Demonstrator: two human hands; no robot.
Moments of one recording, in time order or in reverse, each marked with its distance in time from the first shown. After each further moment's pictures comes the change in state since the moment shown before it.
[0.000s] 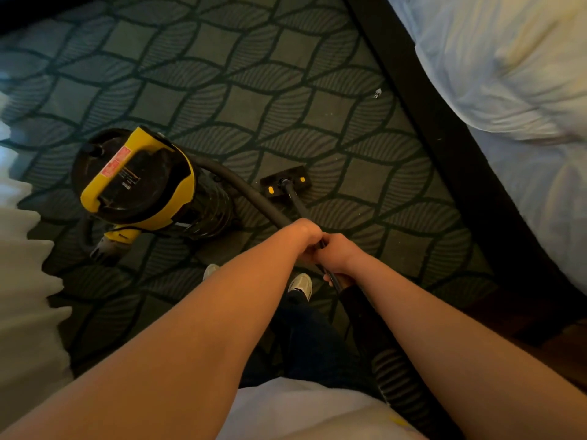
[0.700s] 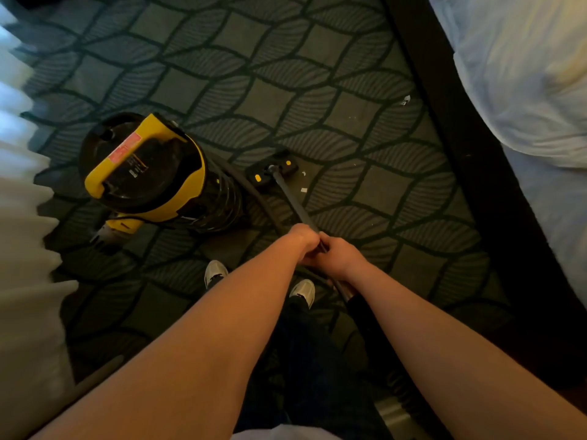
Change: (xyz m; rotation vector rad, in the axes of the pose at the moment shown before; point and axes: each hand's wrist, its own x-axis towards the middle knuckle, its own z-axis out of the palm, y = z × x) left_hand 0.051 -0.006 -0.013 -0.229 0.068 0.013; right_hand 0.051 -0.007 0.004 -0.149 -0.002 -0.118
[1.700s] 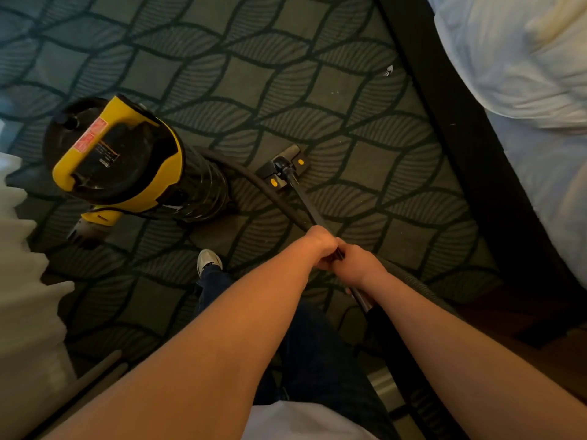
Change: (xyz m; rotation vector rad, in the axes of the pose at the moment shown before) left_hand -0.018 -0.020 0.064 0.077 -0.135 -0.027; right_hand -0.034 0.065 0.010 -0.014 0.014 0.172
